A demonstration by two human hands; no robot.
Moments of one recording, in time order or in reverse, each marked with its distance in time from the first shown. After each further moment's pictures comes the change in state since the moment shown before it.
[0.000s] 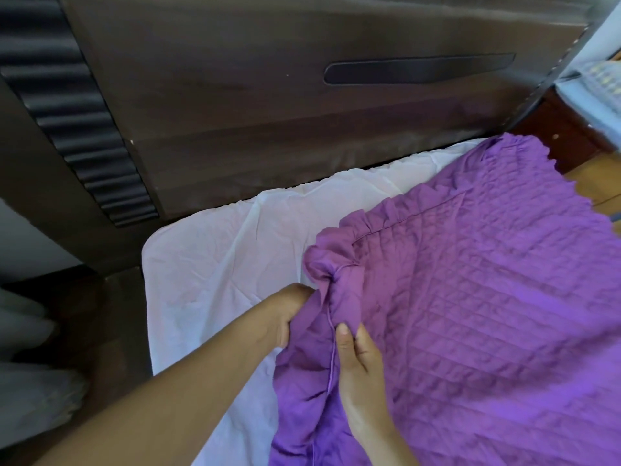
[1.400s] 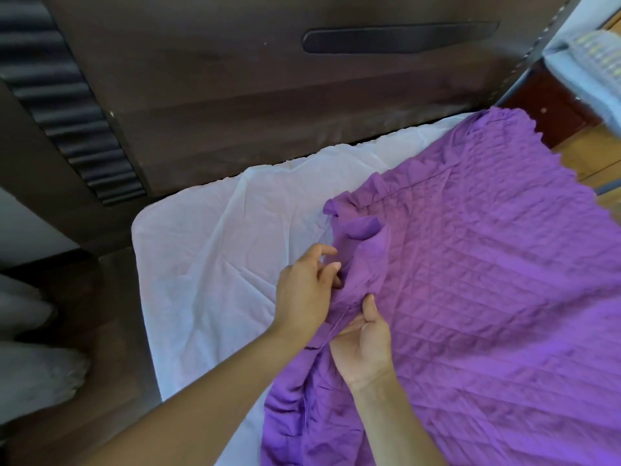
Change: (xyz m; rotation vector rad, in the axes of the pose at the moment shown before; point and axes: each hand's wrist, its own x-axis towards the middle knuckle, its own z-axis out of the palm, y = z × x) left_hand -0.026 -0.035 0.051 0.443 0.406 0.746; right_hand 0.007 0.007 -0.032 1.193 -0.143 0.468
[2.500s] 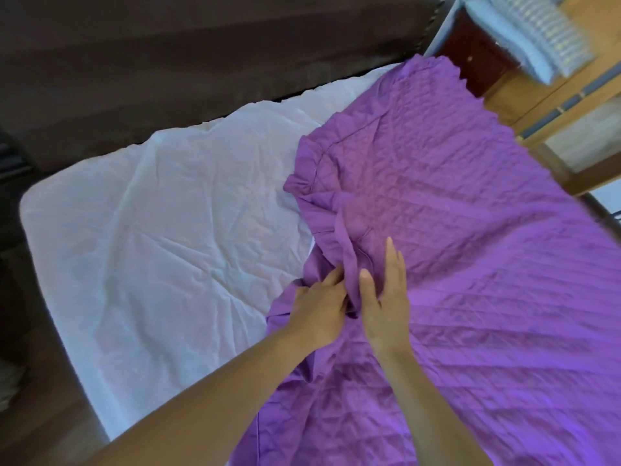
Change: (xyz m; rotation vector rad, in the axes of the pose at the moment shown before) left_hand -0.081 -0.011 0.151 0.461 -0.607 0.289; right_hand -0.078 -0.111 -0.098 -1.620 0.419 -0.780
